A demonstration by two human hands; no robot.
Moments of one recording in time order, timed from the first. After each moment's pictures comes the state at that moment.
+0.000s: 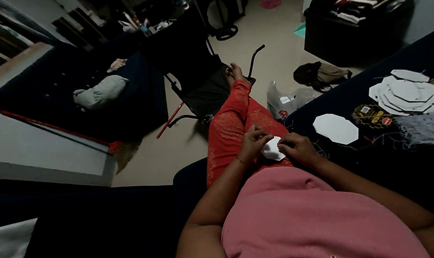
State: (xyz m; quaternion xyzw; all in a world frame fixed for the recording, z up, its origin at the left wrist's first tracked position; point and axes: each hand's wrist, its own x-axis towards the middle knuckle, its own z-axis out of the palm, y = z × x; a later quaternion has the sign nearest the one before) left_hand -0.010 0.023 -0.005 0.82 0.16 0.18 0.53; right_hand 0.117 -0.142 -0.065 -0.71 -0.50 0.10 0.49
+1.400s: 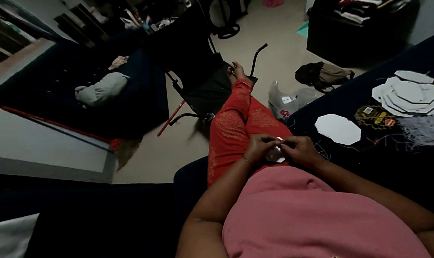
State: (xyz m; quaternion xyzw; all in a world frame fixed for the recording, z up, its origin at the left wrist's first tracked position) left_hand -0.003 0.016 -0.008 0.77 0.16 0.07 0.61; right_hand 0.103 -0.142 -0.046 -0.73 -0.44 0.15 0.50
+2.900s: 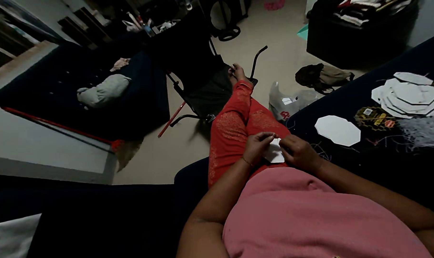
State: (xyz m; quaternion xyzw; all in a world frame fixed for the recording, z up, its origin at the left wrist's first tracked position) left_hand -0.004 0.016 -0.012 0.72 0.19 0.13 0.65; right_hand 0.103 -0.140 -0.055 -0.69 -0.59 -0.07 0.42
